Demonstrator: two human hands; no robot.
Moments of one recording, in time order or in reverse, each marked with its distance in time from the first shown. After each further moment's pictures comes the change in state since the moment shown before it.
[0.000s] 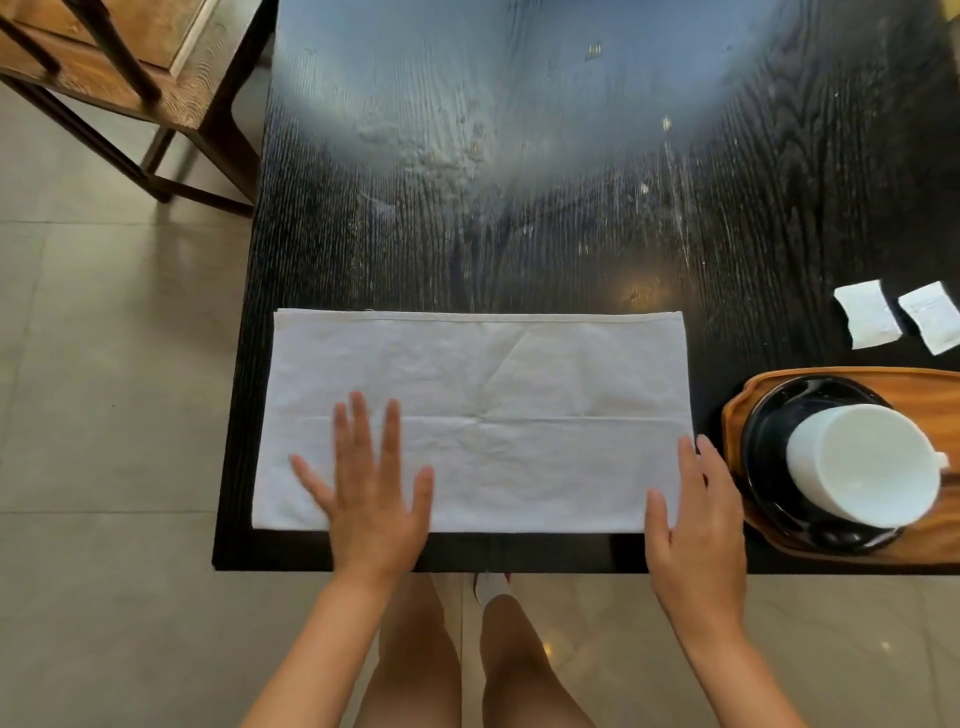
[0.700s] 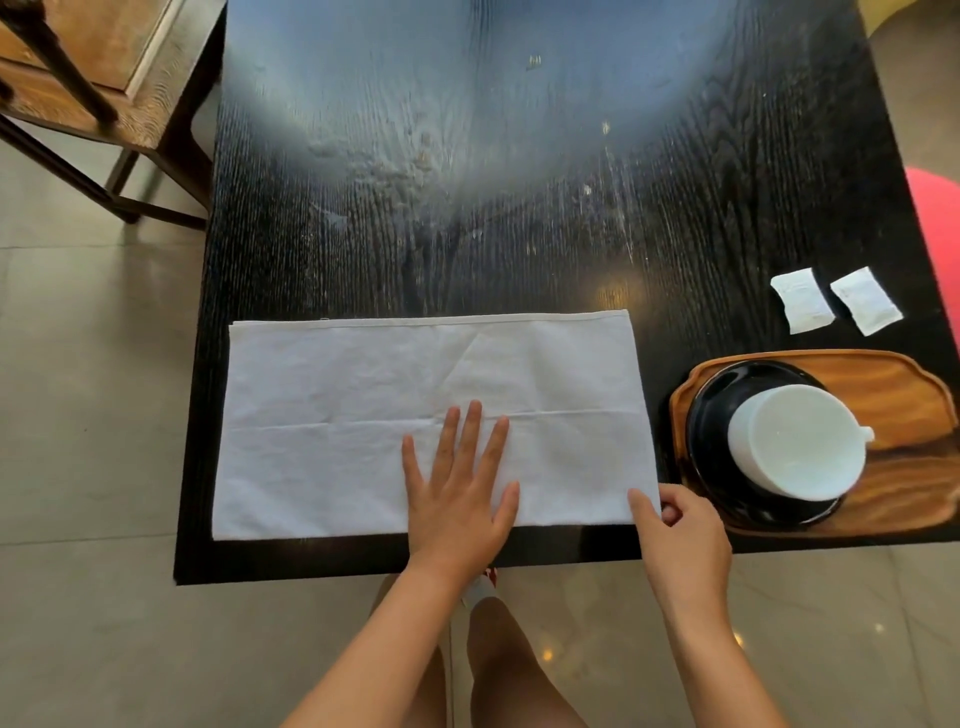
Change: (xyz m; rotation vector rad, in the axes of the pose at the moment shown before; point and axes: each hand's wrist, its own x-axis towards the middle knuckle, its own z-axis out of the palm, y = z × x) left_hand -0.007 0.083 0.043 0.123 -0.148 0.287; right_hand 0.003 0.006 -0.028 0.427 -0.099 0.540
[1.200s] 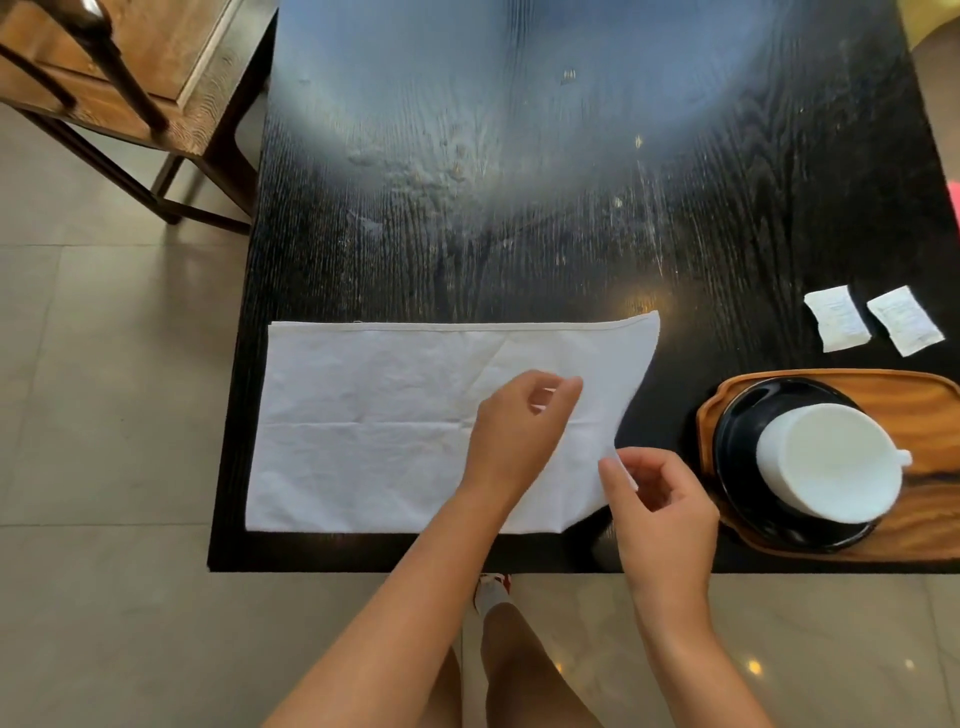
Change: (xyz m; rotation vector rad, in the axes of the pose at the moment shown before) left_hand 0.060 0.030 -0.090 -1.033 -0.056 -0.290; right_hand -0.032 -0.066 0.014 0.359 -0.047 -0.188
